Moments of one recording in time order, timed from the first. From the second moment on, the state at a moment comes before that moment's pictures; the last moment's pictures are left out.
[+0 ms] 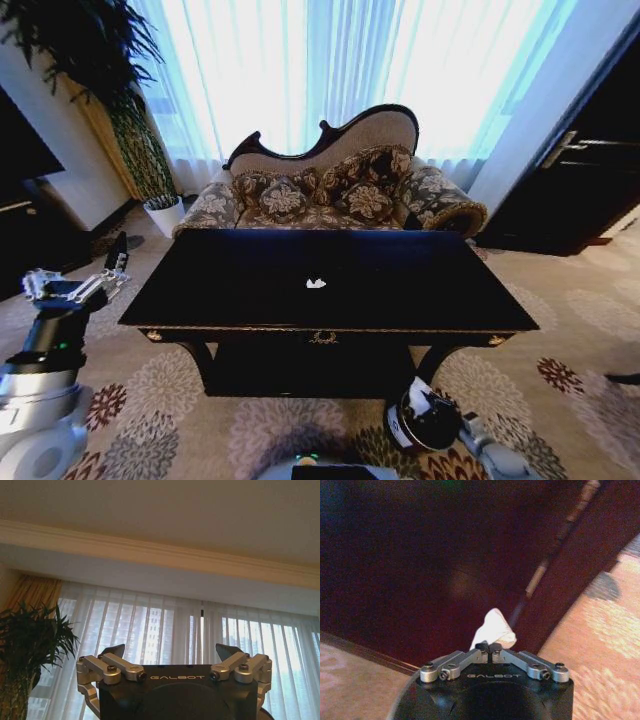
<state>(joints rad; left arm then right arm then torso) 1.63 -1.35 -1.22 -2.50 -0.85 -0.04 0.27 -1.26 0.95 0.34 0.83 0.32 0.35 -0.23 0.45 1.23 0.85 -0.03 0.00</state>
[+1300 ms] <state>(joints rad) 1.63 -1.34 -1.21 -2.50 -0.85 -0.05 0.27 -1.27 0.95 0.36 0.80 0.23 0.30 -0.25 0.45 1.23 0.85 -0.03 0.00</state>
